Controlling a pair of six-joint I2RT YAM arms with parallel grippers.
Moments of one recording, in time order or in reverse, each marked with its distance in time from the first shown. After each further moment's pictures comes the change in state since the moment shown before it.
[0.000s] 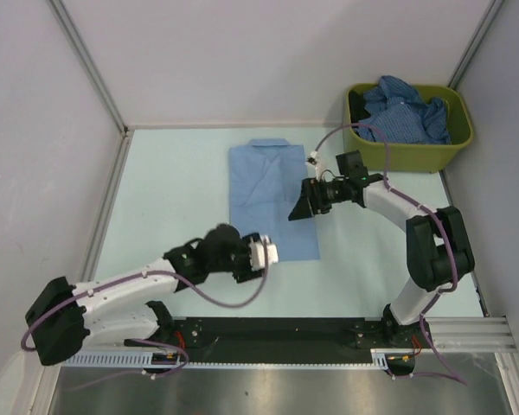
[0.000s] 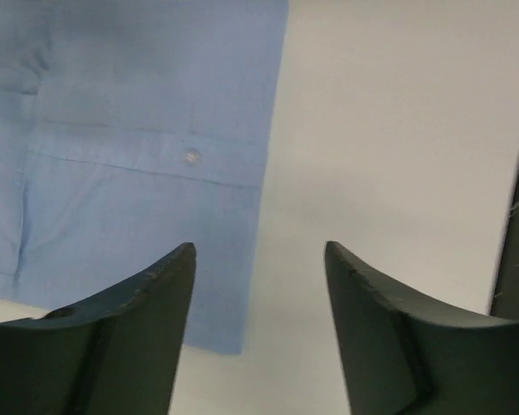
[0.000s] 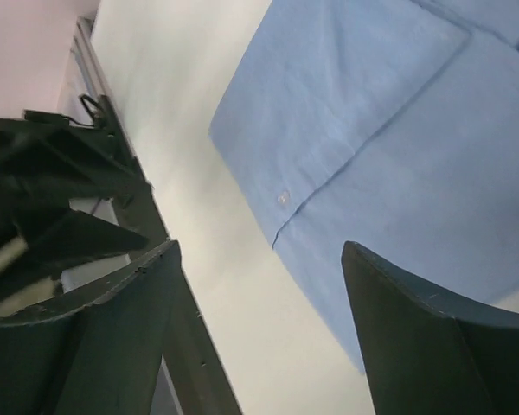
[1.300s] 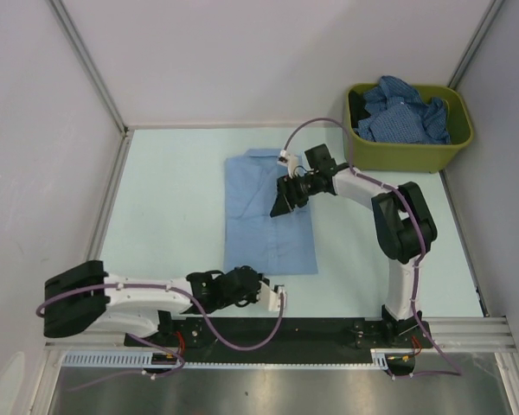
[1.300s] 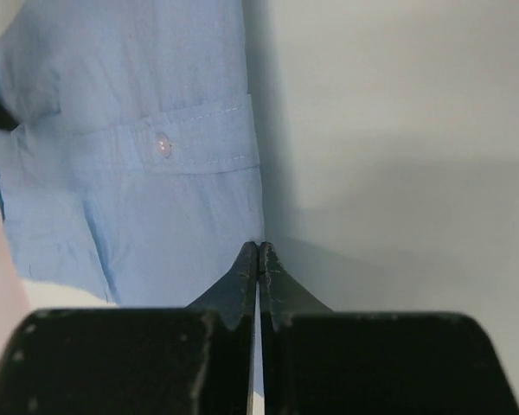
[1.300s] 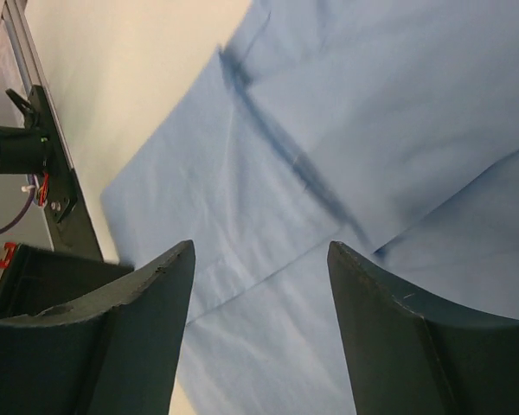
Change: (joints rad) left arm -0.427 0.177 -0.219 0.243 -0.605 0.334; right arm 0.145 0.320 0.272 0.003 0.103 -0.103
